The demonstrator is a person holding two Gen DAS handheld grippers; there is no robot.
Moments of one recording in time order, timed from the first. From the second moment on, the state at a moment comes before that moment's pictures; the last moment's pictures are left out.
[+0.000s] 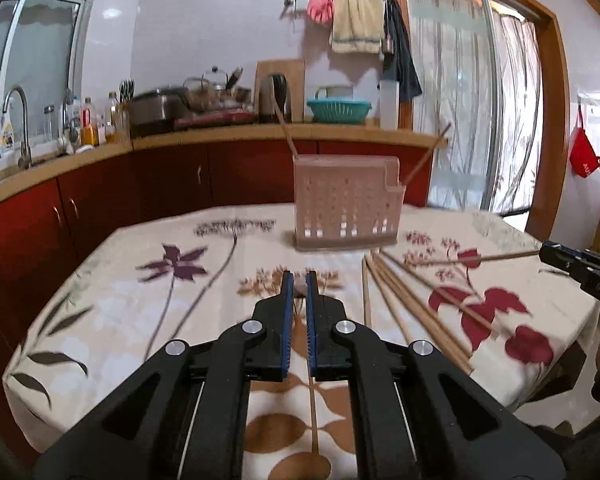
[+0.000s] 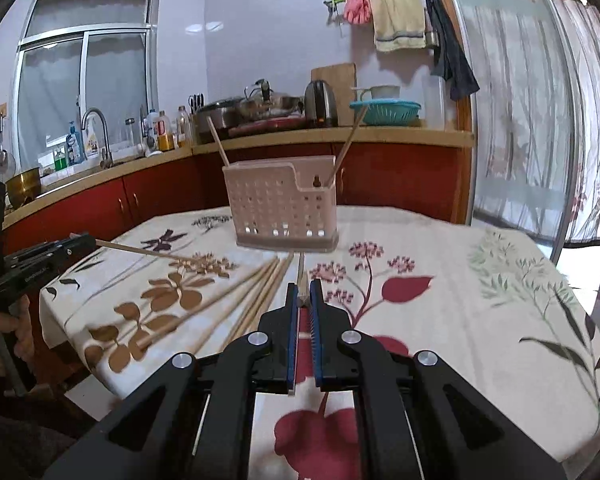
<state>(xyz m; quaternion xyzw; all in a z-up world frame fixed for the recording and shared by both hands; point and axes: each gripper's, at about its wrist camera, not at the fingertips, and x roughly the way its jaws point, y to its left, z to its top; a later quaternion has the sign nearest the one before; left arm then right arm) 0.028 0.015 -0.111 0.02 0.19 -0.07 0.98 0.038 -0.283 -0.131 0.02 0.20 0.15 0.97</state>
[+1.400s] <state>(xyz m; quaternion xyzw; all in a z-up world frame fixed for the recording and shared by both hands) 0.088 0.028 -0.034 -0.01 0.14 -0.08 0.99 0.105 -0.279 -0.044 0.02 0.18 0.14 0.97</state>
